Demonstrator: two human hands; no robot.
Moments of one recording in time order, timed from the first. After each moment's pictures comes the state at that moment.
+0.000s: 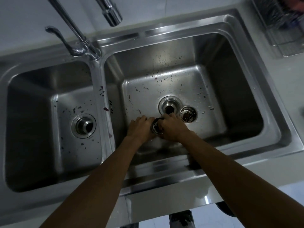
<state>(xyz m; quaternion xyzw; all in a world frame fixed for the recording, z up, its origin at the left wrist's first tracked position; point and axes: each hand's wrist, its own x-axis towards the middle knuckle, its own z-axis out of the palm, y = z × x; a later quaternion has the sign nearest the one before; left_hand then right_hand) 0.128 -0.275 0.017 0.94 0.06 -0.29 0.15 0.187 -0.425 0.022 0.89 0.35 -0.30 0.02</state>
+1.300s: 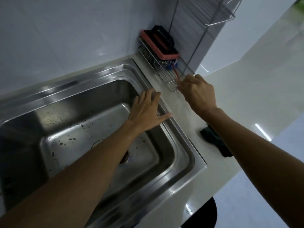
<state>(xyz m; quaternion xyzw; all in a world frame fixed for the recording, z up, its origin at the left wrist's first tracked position) 0.356 -0.514 0.123 0.97 -0.20 -0.02 0.14 0.373 -0.713 0.190 0.98 0.15 0.11 0.06</state>
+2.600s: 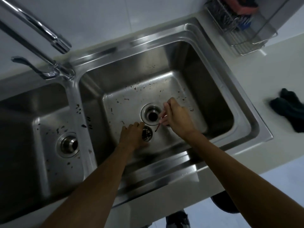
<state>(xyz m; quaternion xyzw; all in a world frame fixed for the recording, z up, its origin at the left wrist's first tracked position) 0.152 -0.309 0.016 0.94 0.03 -0.32 0.08 0.213 -0.495 0.084 0.87 0.06 -0.17 -0.46</state>
